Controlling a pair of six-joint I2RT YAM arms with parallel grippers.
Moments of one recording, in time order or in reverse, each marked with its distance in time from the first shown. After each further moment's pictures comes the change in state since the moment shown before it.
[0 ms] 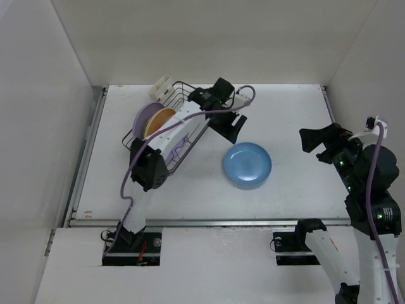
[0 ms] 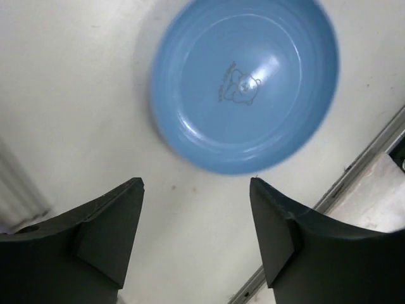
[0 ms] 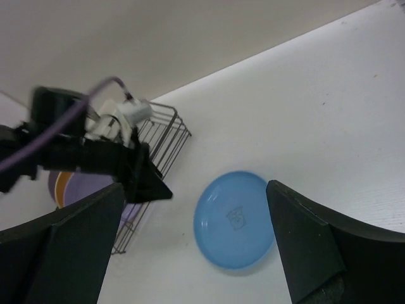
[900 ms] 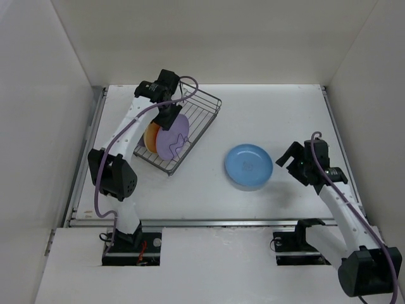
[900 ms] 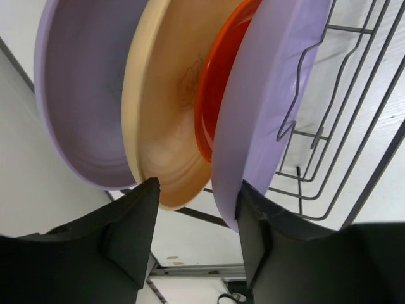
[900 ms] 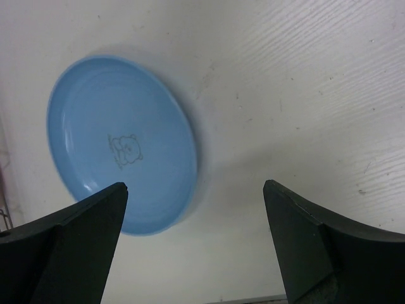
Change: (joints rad) left arm 0.319 -0.375 -0.304 -0.132 -0.619 0.148; right arm 0.000 0.274 -0.548 0.085 0.030 0.204
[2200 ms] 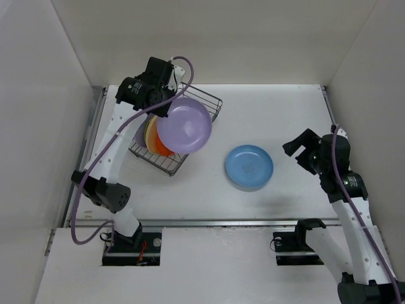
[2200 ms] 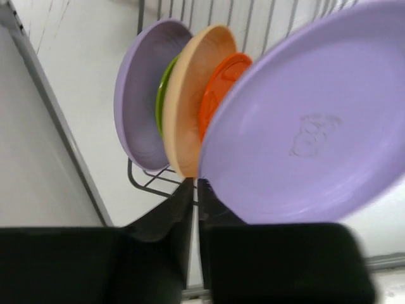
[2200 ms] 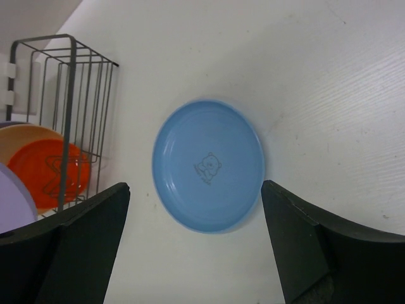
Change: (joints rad) left arm -0.057 -0.127 0.173 -0.050 0.020 -0.067; right arm 0.006 -0.156 0.194 -0.066 -0.008 -0.015
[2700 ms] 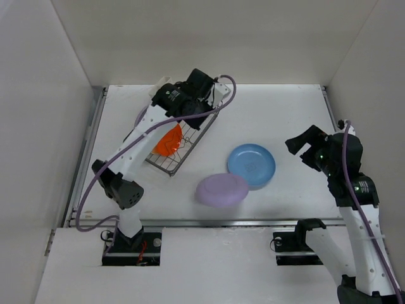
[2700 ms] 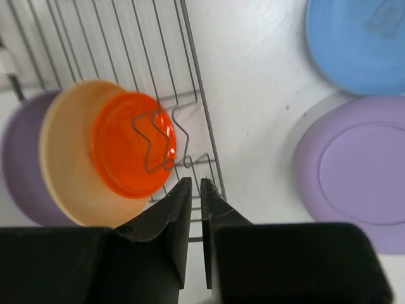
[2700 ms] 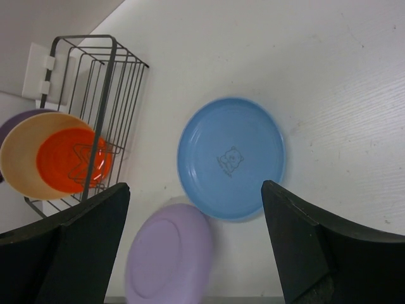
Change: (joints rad) left arm -0.270 0.077 0.088 -0.003 0.119 0.024; right arm 0.000 -0.024 0.145 -0.075 -0.042 -0.045
